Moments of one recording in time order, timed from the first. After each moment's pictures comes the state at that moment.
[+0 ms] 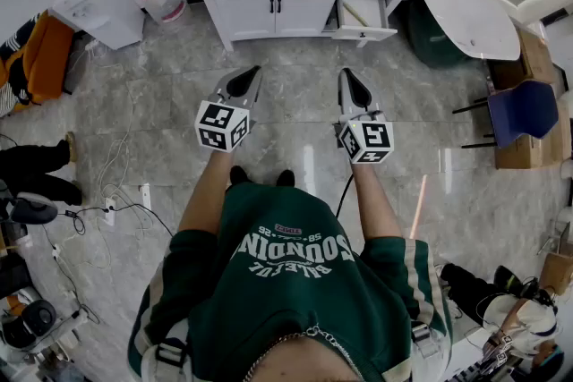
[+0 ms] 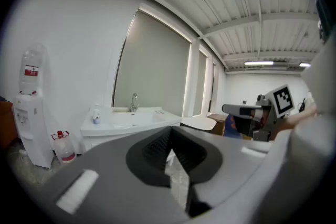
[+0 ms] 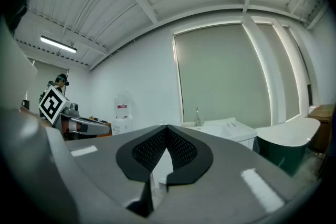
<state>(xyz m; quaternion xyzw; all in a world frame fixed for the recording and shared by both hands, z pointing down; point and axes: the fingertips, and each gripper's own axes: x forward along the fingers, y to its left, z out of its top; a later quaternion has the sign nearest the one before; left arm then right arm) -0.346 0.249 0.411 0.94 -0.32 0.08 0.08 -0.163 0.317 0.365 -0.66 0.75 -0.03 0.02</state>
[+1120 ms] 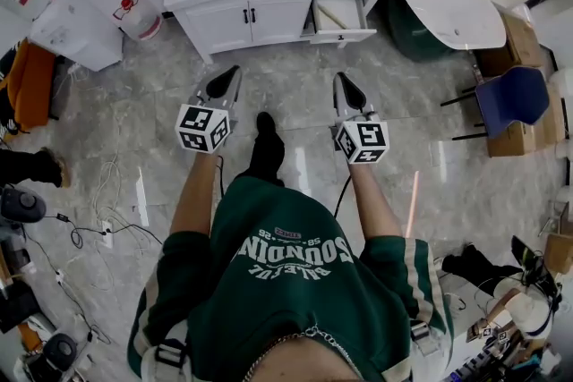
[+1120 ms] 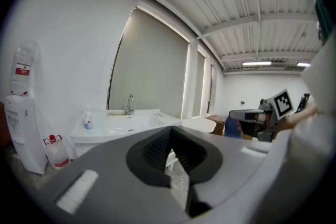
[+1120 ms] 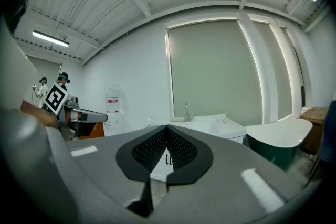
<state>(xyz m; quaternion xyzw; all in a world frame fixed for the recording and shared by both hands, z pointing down) -0.306 0.193 0.415 0.94 -0.31 0.07 0.08 -0.092 0.290 0.390 -0.68 0.73 -0.05 0.00</state>
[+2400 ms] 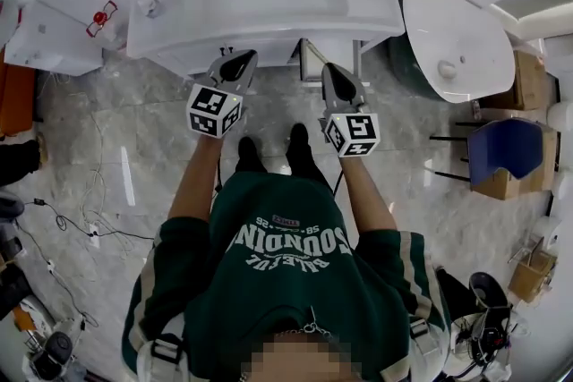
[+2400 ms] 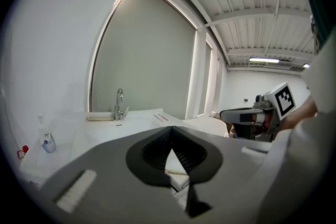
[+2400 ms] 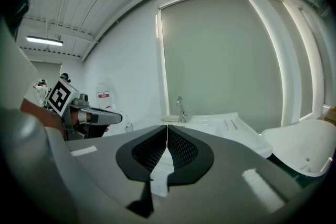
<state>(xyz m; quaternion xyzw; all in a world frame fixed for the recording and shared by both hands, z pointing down) -0.085 -0.092 0.434 0.95 -0.29 0.10 0.10 0.065 -0.022 0.411 -0.64 0.76 -0.09 -0.04</state>
